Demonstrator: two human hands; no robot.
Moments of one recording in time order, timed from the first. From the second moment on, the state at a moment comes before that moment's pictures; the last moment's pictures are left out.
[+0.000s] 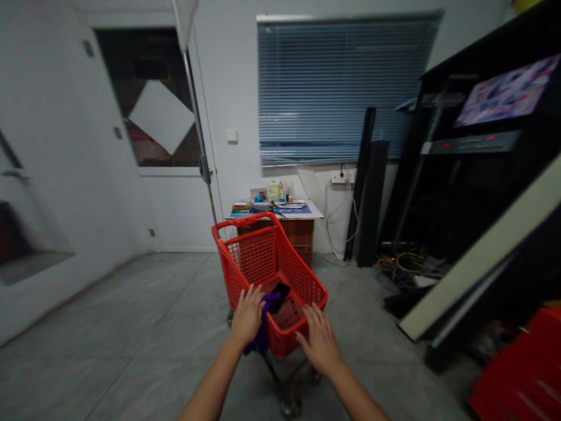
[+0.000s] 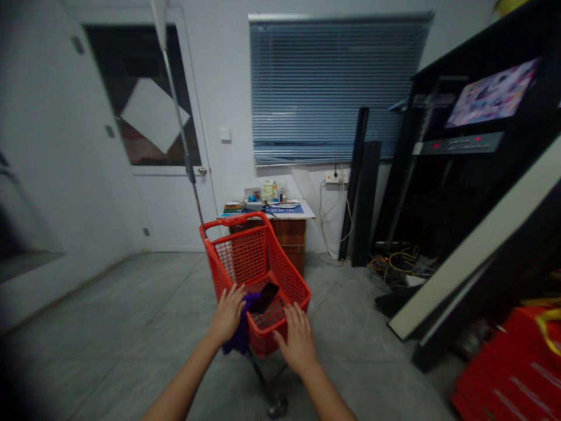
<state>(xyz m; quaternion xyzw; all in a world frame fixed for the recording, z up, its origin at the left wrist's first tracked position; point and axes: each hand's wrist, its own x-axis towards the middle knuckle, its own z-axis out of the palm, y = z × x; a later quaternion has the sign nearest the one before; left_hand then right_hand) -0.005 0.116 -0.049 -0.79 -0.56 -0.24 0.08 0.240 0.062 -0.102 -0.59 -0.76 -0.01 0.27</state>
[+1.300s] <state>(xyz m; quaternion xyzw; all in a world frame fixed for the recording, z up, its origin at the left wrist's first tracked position) -0.005 0.028 -0.135 -0.59 -0.72 -0.34 0.16 0.119 0.074 -0.120 -0.55 -0.77 0.00 0.31</state>
